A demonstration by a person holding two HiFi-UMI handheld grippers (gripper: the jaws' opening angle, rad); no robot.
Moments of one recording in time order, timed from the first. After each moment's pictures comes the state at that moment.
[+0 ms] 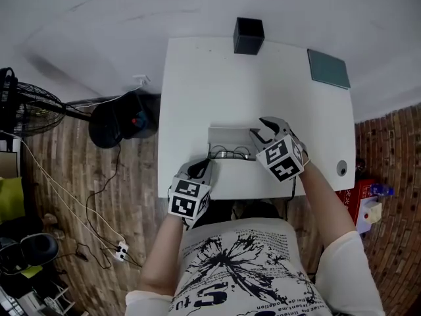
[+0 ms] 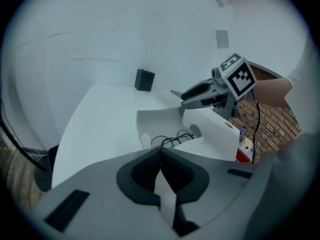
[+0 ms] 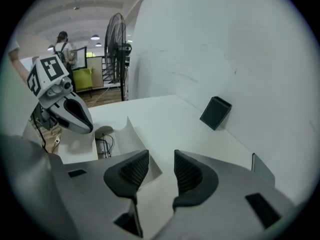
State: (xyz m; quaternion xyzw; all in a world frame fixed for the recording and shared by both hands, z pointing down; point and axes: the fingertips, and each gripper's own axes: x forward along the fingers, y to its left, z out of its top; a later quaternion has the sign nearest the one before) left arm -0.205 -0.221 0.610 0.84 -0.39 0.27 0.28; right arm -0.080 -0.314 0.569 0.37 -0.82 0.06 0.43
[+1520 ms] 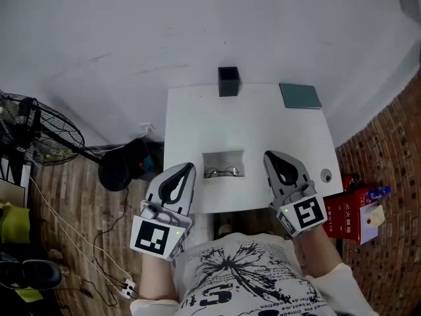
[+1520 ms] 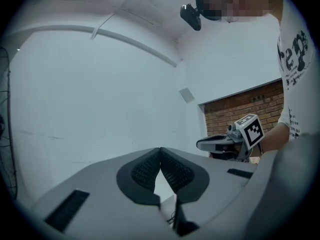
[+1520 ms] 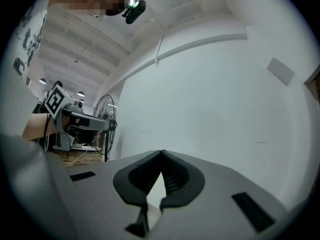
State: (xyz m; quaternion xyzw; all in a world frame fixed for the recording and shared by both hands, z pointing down) left arm -0.210 -0.165 0.294 0.91 -0.42 0.04 -0.02; right arm -0.051 -0.177 0.318 0.50 -0.86 -0.05 0.05
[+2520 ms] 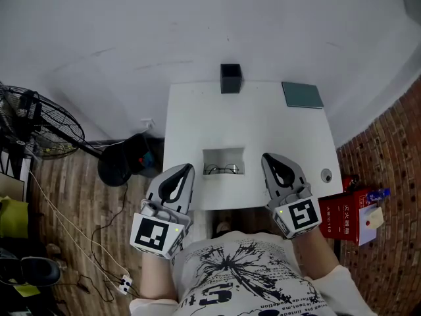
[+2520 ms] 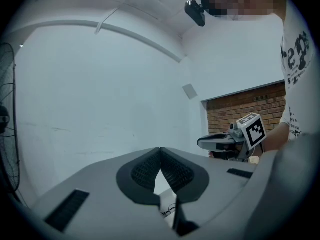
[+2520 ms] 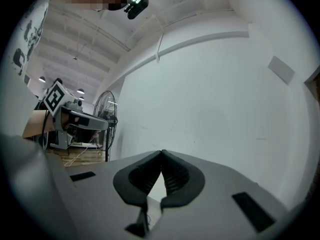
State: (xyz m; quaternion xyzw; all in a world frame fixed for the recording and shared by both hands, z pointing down) left arm -0.216 -0.163 0.317 0.90 -0.43 0.05 0.01; right arm -0.056 -0.174 0.336 0.50 -0.86 -0.05 0.07
